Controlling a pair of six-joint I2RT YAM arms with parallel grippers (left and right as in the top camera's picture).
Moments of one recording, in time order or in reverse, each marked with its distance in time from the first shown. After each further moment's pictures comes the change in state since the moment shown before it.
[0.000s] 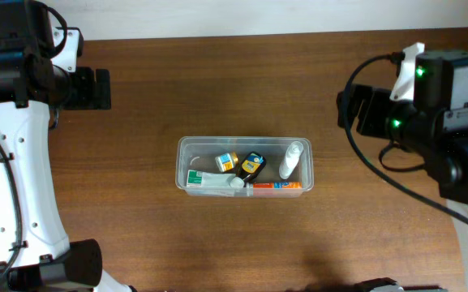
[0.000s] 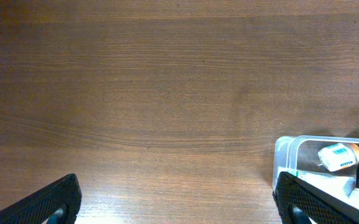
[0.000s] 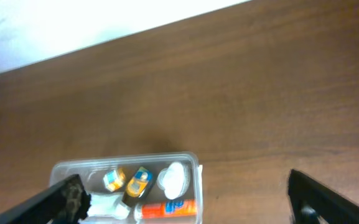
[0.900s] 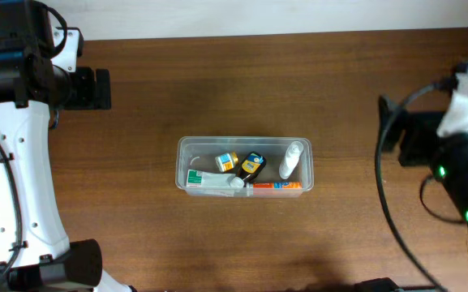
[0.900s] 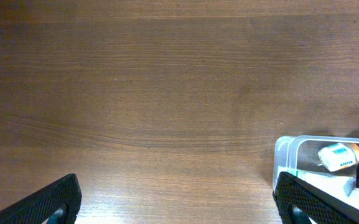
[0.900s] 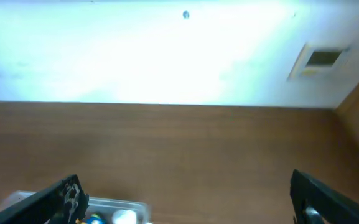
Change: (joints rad) left arm 0.000 0.000 0.000 0.000 0.000 0.000; right arm -0.004 -0.282 -0.063 0.168 0.140 -0.321
